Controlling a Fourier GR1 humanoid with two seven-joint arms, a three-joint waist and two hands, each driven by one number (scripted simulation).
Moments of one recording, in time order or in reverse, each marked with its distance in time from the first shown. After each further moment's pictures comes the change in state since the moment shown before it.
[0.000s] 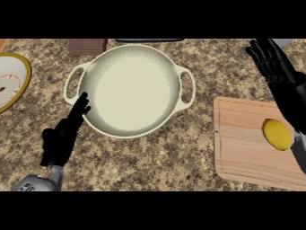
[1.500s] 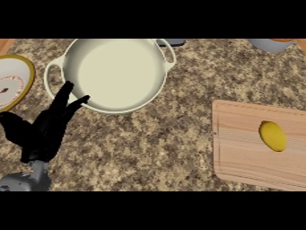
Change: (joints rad) left arm -0.009 -0.023 0.120 -0.172 0.120 -0.002 0.198; right arm 0.368 -0.660 -0.322 0.184 0.257 0.414 -0.483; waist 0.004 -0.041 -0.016
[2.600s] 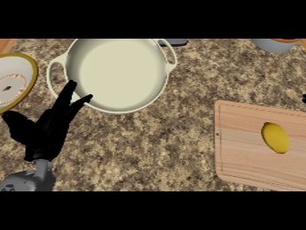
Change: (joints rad) left arm -0.007 -0.055 0.028 0.002 -0.058 -0.042 0.012; right arm -0.106 0.132 0.173 -0.054 0.342 0.127 0.366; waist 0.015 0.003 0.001
